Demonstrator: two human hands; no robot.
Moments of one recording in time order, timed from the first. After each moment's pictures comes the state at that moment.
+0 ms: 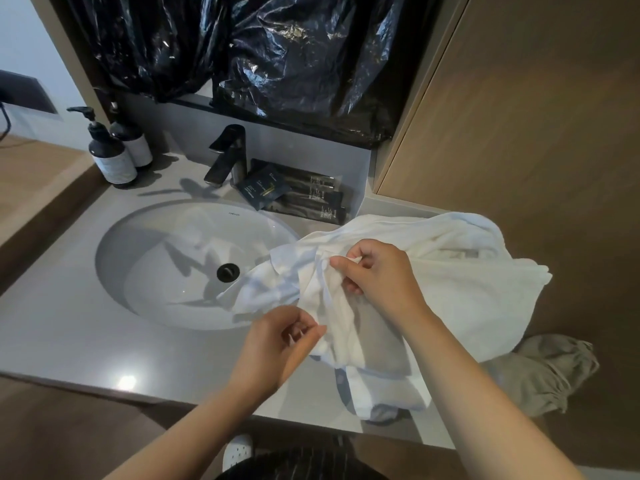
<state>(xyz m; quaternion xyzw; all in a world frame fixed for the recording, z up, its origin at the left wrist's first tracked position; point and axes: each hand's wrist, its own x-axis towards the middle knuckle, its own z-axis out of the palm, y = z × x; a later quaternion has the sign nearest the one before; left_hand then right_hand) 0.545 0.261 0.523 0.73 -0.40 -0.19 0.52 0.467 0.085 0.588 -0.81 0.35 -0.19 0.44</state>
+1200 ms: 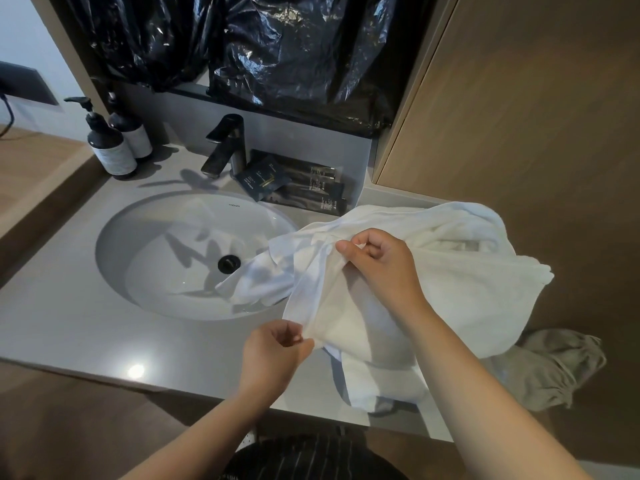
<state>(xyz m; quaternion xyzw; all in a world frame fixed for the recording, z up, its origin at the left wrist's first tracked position) 0.519 0.258 0.504 0.79 -0.15 -0.32 0.51 0.458 0.076 0.580 -0.75 0.32 -0.25 0.52</state>
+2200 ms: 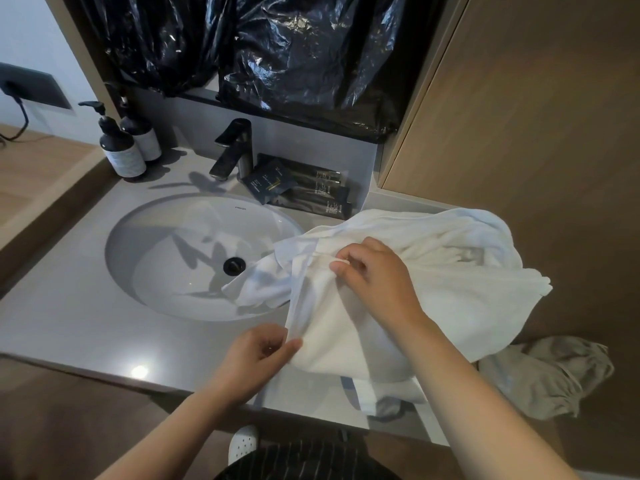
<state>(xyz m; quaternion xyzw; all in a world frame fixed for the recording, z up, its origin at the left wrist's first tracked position) 0.555 0.291 0.499 0.75 -0.40 -0.30 0.44 0.459 0.088 0.578 -0.90 0.27 -0.18 0.31</state>
